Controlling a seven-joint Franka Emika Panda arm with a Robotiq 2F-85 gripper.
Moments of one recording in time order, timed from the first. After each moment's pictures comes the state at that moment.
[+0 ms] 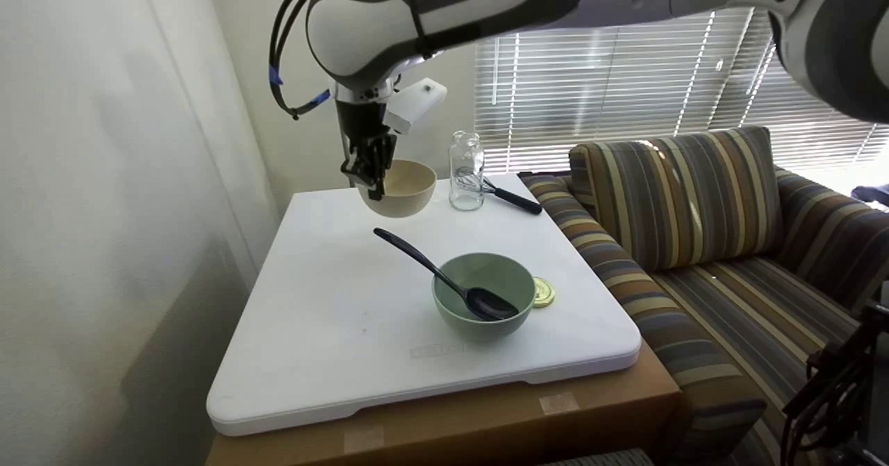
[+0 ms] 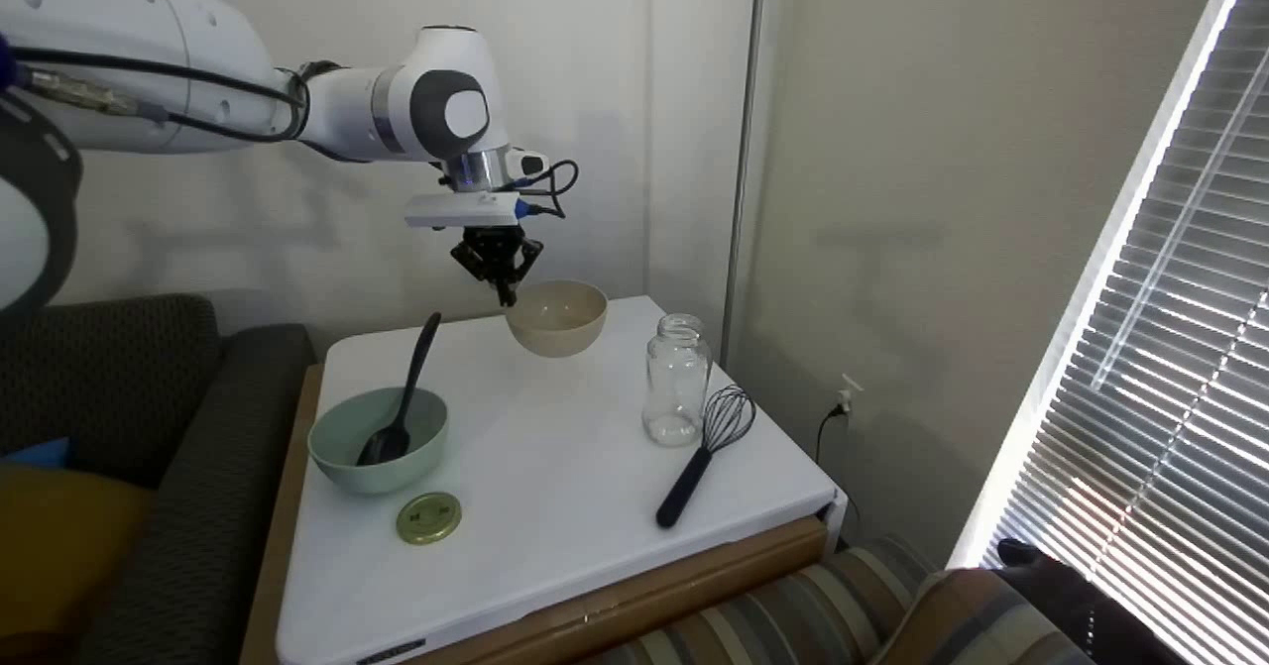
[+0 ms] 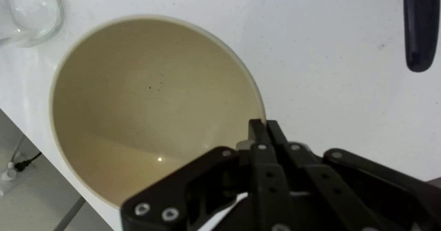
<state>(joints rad) 0.24 1.40 0.06 -0.39 -0.16 1.89 -0.18</state>
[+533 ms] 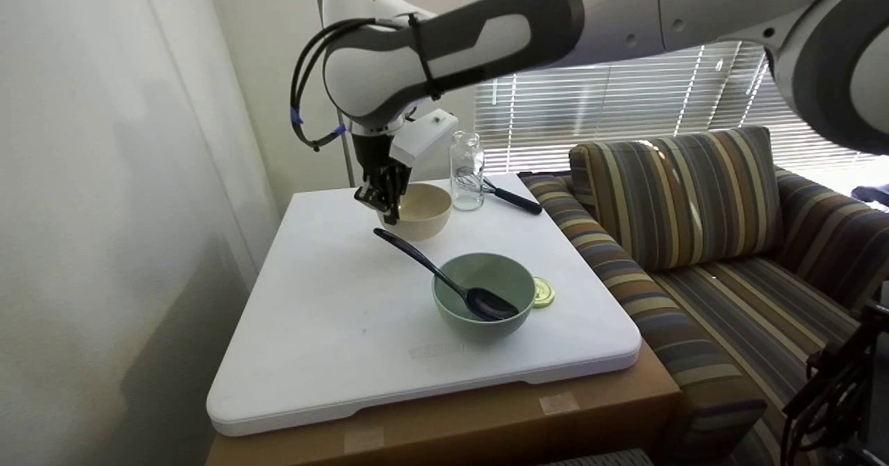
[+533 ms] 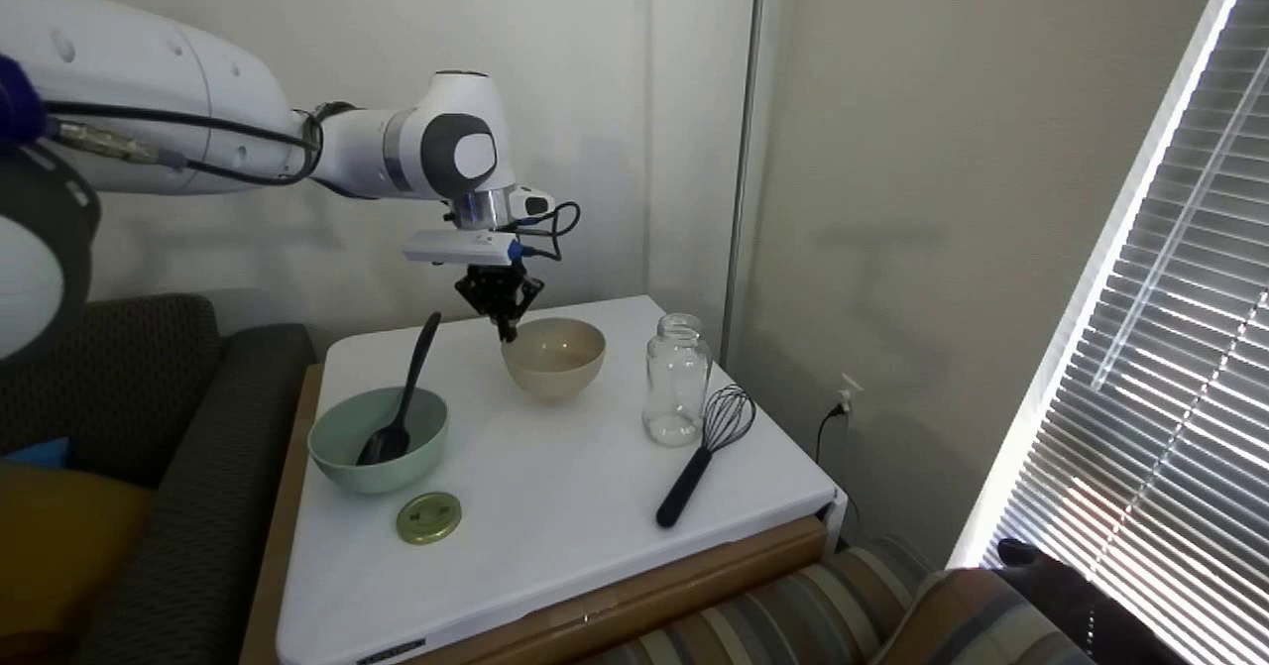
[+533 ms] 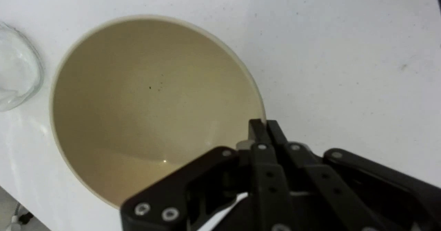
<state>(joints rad) 0.23 1.46 0.06 -0.39 -0.16 1.89 -0.07</state>
